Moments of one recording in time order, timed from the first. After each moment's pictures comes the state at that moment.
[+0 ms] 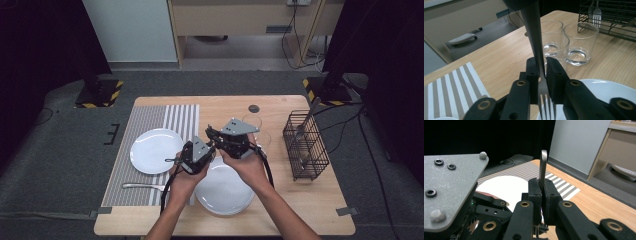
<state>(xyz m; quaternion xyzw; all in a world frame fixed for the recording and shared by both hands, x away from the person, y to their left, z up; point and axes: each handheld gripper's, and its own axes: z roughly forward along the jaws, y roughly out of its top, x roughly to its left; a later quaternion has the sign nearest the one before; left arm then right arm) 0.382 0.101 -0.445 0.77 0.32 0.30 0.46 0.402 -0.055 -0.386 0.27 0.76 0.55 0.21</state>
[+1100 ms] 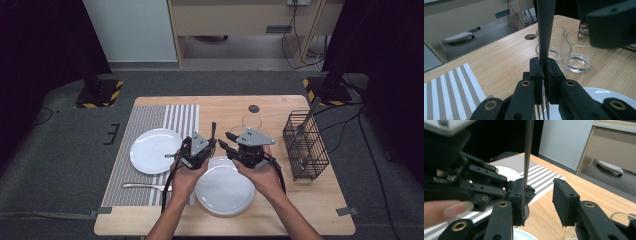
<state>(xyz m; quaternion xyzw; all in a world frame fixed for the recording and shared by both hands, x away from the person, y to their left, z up) 0.393 0.102 -0.440 0.77 0.33 0.28 0.47 0.386 -0.093 -0.408 0.29 0.76 0.53 0.24</state>
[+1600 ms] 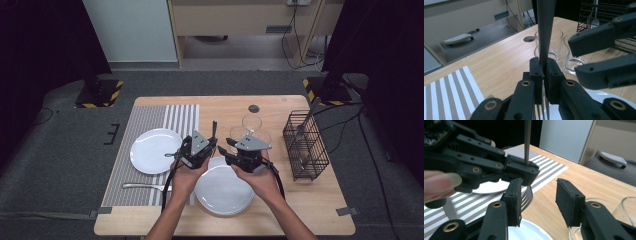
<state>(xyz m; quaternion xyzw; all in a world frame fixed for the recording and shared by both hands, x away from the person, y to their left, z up) 0.393 0.100 -0.435 0.77 0.33 0.28 0.48 0.387 -0.091 -0.436 0.30 0.76 0.52 0.23</state>
